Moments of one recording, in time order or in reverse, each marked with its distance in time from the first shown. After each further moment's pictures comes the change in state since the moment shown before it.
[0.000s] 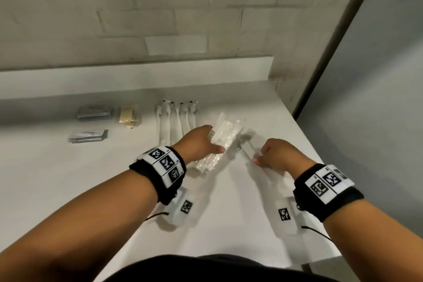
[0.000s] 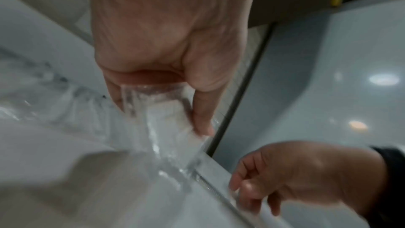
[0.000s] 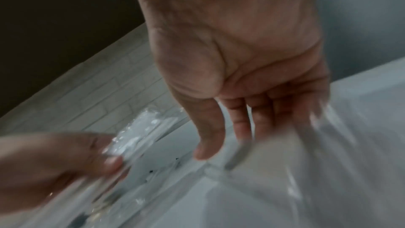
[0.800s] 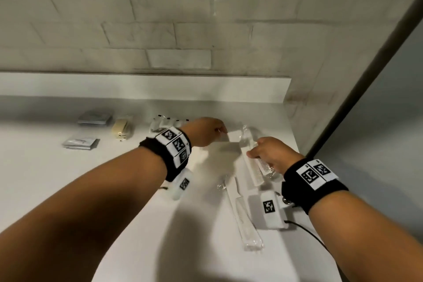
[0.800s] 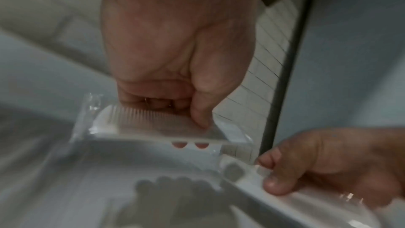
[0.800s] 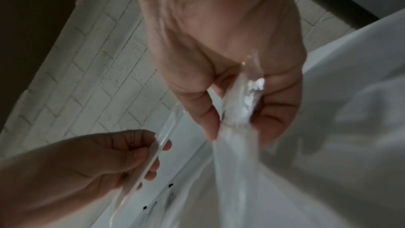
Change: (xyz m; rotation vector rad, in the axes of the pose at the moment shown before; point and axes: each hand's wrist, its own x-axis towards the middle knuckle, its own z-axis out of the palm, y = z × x) left_hand 0.127 0.061 -0.020 0.440 0.073 0.029; right_hand 0.141 0.014 -0.054 0.624 -0.187 -0.082
